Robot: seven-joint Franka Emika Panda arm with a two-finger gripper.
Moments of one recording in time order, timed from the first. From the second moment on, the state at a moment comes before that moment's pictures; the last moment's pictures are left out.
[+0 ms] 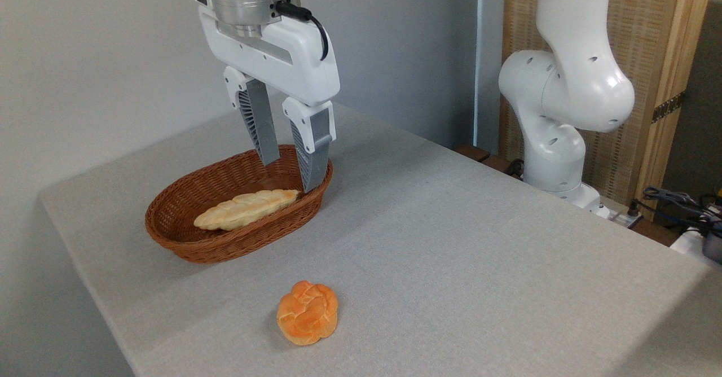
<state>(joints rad) -0.06 -0.01 0.04 -1.61 -0.09 1.60 0.70</state>
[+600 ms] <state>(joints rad) -0.06 -0.01 0.02 -1.61 -0.09 1.62 0.70</state>
